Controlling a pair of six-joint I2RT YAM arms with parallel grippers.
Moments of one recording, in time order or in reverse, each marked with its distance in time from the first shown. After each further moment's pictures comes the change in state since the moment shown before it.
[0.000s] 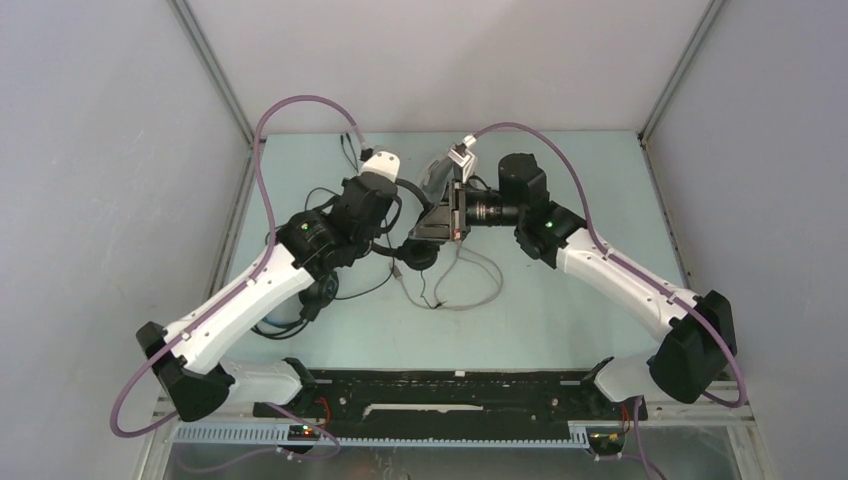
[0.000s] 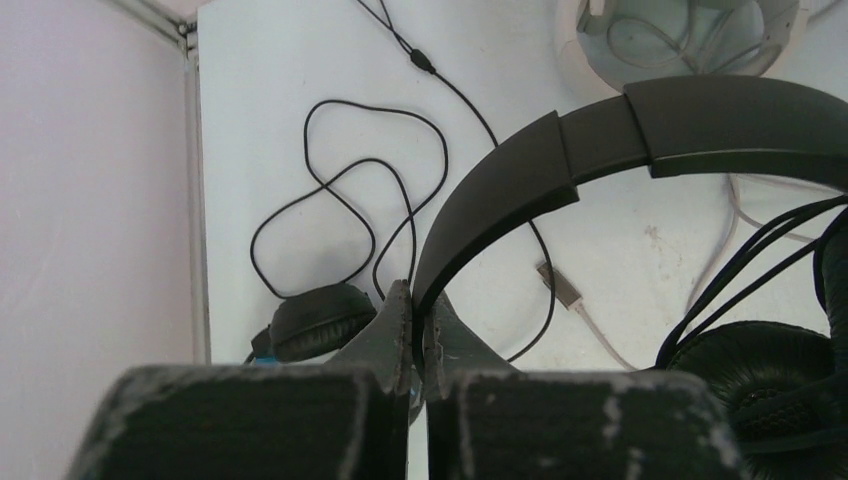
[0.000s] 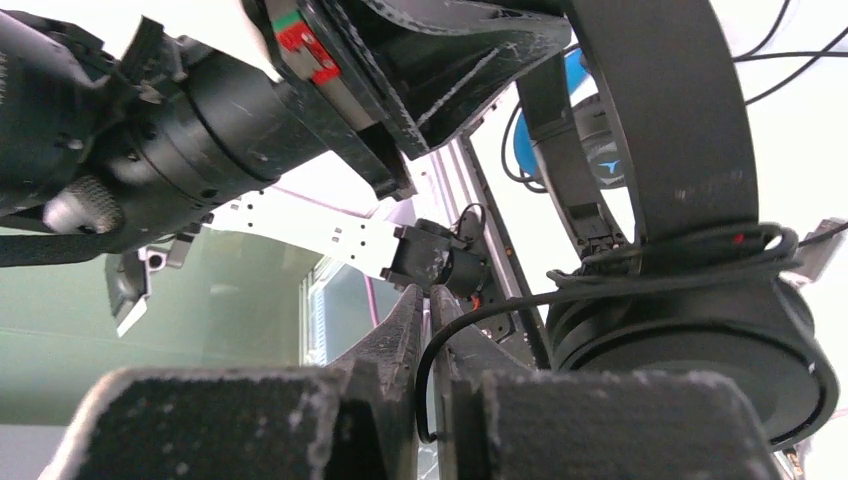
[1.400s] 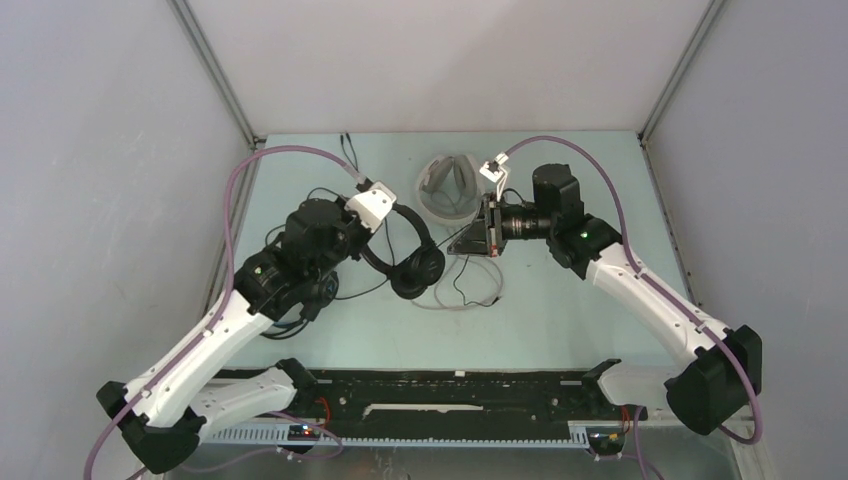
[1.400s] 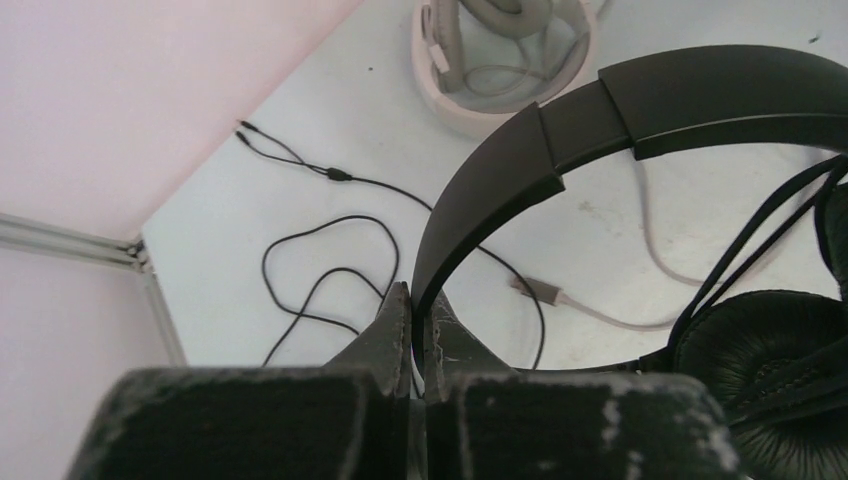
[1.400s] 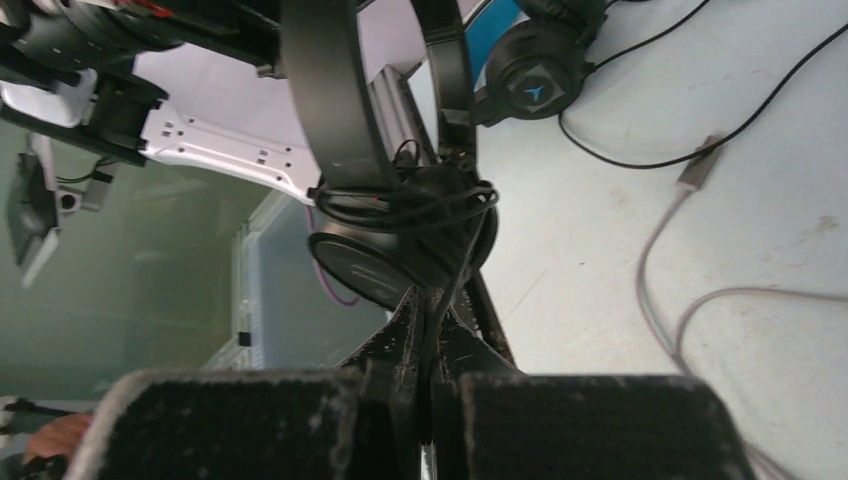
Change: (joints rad) left arm 0.100 -0.311 -0.262 0.236 0.488 0.421; right arm -0.141 -0.167 -0.130 -0.217 -0.079 -0.291
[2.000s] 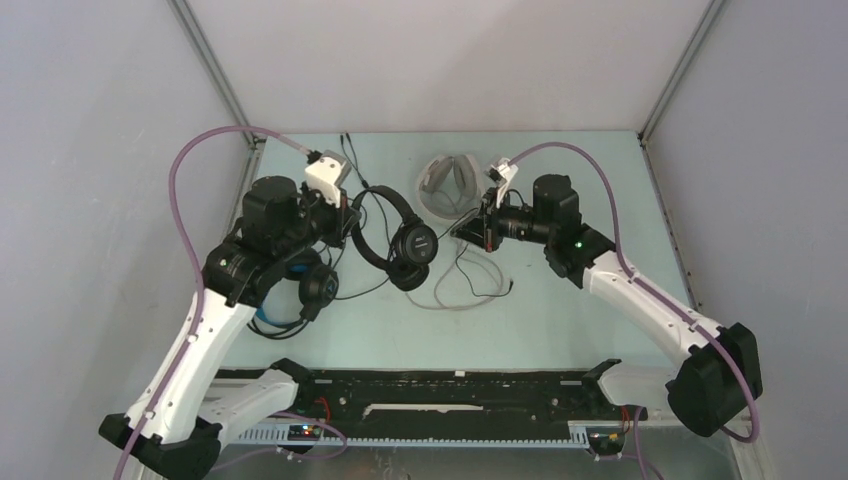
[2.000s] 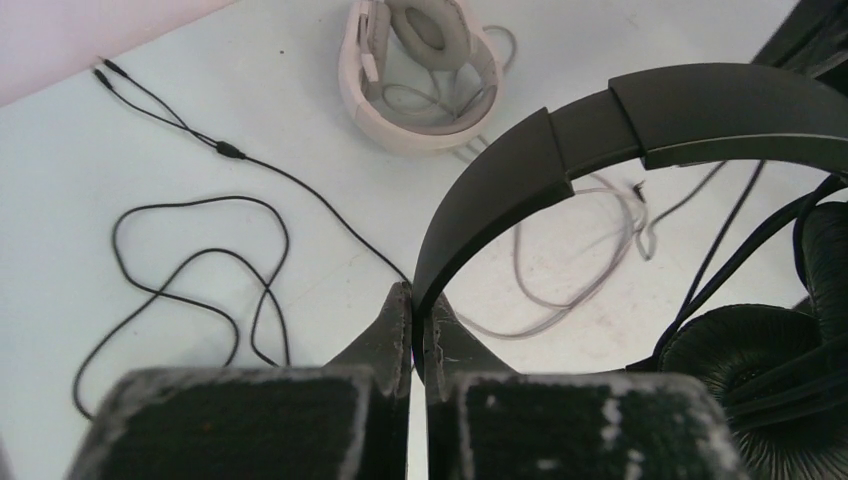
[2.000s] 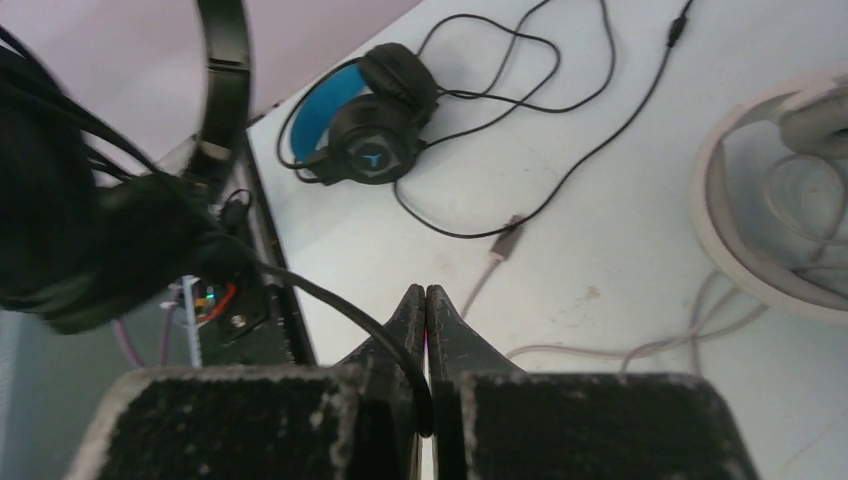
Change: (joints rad) left arm 0.278 -0.005 0.121 -0.116 0.381 -0.315; right arm -0.001 -0.010 -0.161 0.264 0.247 -0.250
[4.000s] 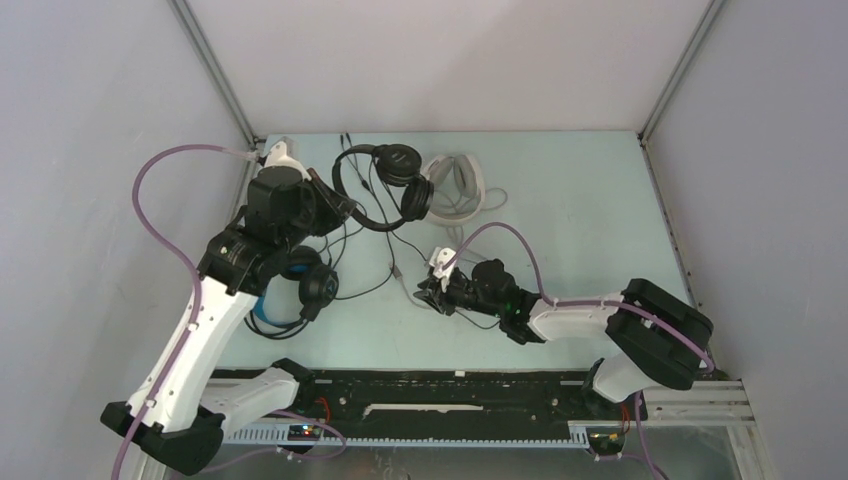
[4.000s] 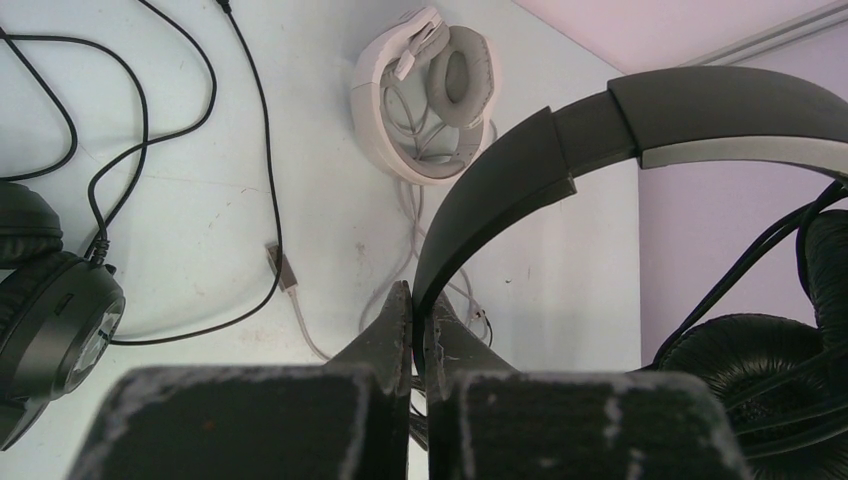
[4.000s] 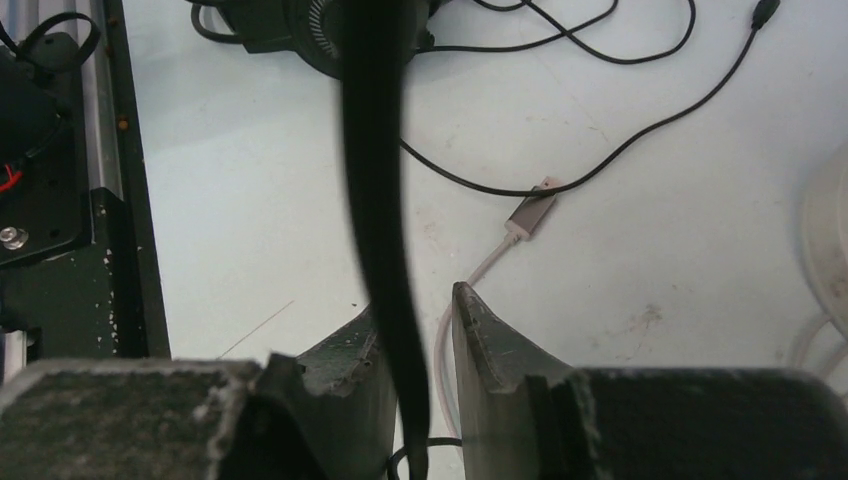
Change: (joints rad) left arm -0.024 0.070 0.090 -0.097 -0.307 -0.787; right arm 0.434 0.256 -0.357 0.629 0.416 -0.278
